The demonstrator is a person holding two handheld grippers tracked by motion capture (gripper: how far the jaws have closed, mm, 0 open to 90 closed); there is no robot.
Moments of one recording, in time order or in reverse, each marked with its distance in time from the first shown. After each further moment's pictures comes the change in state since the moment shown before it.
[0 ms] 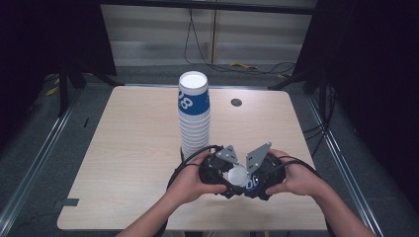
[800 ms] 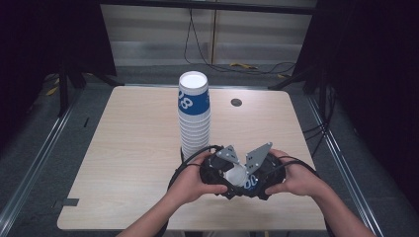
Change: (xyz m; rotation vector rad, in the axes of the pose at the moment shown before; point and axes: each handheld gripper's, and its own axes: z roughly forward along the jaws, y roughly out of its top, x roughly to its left) left arm 0.001 0.000 0.002 -0.011 -0.002 -0.019; right arm 0.001 0.001 -0.001 -0.025 -0.007 -0.006
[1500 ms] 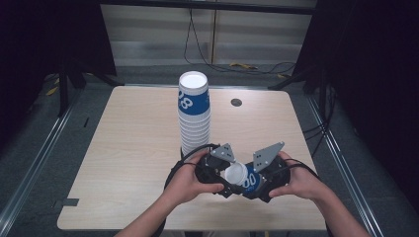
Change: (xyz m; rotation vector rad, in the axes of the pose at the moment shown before) left arm -0.001 -0.001 -0.012 -0.047 -0.027 0.009; right arm 0.001 -0.019 0.000 -0.186 0.026 0.096
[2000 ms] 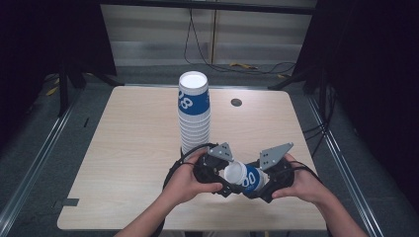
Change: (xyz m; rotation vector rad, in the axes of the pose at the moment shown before) left arm 0.000 0.000 -0.006 -0.023 0.000 -0.009; right arm 0.001 -0.013 -0.003 -0.101 -0.010 0.071
